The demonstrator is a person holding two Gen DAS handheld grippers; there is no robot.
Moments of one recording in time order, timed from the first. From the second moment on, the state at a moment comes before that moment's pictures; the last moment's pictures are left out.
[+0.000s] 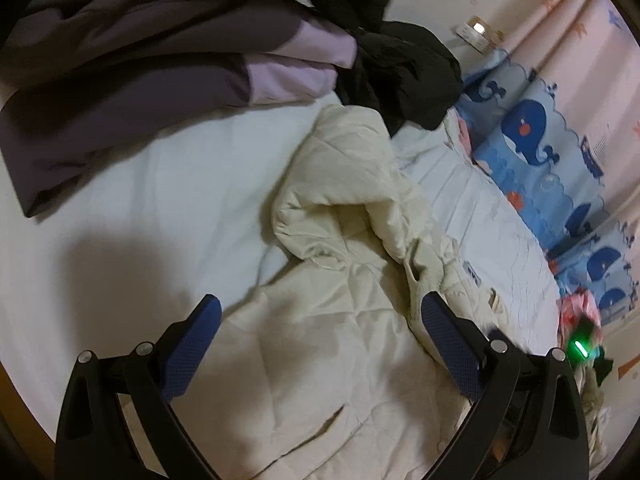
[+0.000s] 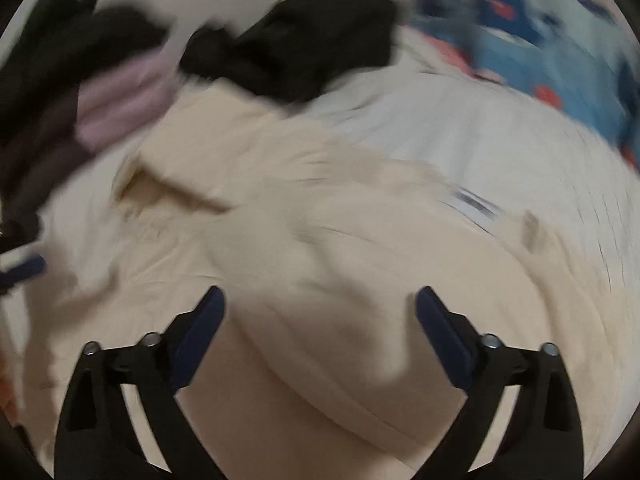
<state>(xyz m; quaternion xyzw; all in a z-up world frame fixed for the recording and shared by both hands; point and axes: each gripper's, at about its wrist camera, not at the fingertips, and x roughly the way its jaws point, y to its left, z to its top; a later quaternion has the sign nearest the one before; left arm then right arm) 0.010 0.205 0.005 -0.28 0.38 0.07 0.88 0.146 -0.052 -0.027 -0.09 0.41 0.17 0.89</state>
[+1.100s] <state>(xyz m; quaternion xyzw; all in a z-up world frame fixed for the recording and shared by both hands) 0.108 0.074 0.038 0.20 0.38 -0.06 0.90 0.056 -0.275 -0.030 0.28 0.41 0.15 0.85</state>
